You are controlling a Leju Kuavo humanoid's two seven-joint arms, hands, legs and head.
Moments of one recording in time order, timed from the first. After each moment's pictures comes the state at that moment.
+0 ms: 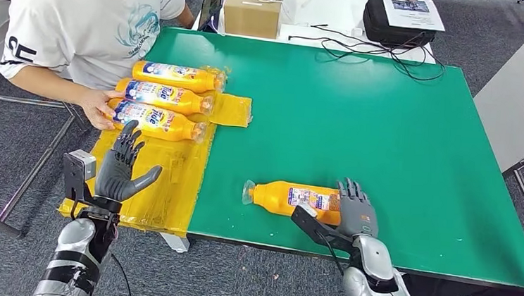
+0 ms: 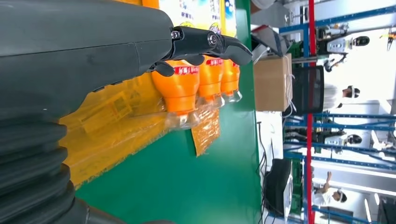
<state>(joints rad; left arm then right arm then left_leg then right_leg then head) -0.21 -0.09 0.09 -1.14 0.00 -0.21 -0.45 -0.25 -0.11 0.40 -1.13 1.17 -0.06 0.21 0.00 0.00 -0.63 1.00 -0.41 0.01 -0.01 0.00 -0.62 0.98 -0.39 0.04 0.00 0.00</state>
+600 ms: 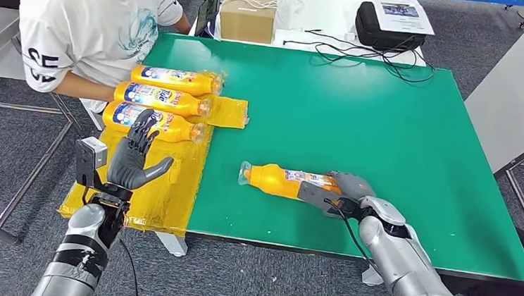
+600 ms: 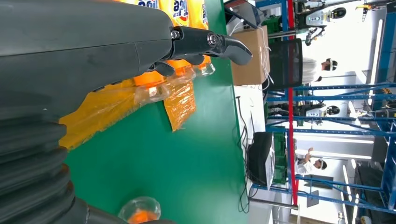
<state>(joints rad) -0.31 -0.09 0.04 -1.06 0.01 -0.25 -0.47 -0.60 -0.12 0.49 -0.69 0.89 0.19 -0.05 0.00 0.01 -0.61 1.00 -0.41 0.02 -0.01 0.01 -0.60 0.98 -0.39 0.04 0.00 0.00</state>
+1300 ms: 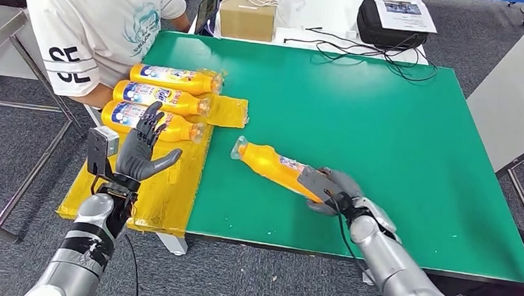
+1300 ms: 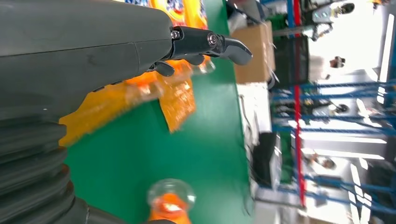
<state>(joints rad) -0.38 -0.08 -0.02 -0.98 0.00 -0.17 -0.46 -0.59 -0.06 0.51 -0.66 0.53 -0.01 -0.11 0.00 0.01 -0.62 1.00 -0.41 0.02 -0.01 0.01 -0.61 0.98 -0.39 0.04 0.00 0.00</state>
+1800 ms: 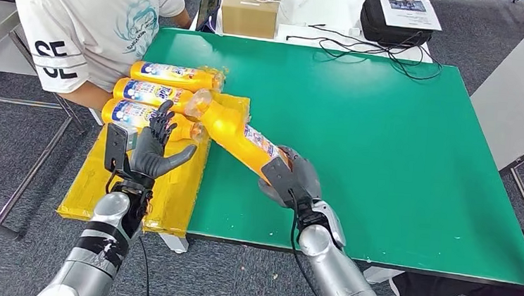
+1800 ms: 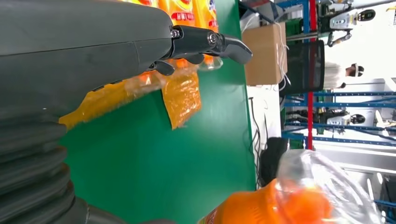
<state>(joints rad) -0.39 -0.14 -0.07 -0.99 0.03 -0.09 -0.40 -0.45 0.15 0.44 -0.91 0.54 -0.26 -0.17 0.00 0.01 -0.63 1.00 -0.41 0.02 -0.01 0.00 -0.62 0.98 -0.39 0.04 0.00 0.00</state>
